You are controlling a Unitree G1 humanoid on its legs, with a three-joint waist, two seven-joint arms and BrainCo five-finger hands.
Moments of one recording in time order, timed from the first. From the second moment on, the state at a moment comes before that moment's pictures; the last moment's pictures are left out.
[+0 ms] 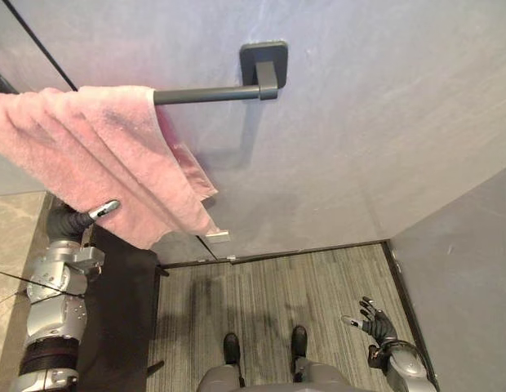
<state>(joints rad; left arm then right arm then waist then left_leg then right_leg) -0.09 0.63 0.25 0.35 -0.60 -0.26 -0.11 0.13 -0.22 -0.06 0.72 0.19 -0.15 0.06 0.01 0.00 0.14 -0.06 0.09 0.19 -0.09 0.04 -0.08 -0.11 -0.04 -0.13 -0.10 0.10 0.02</state>
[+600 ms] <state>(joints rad) -0.09 0.62 0.25 0.35 -0.57 -0.24 -0.10 0.09 -0.33 0.00 0.31 0.25 -0.15 0.08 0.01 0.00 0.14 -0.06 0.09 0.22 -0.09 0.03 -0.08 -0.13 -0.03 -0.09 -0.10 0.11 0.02</state>
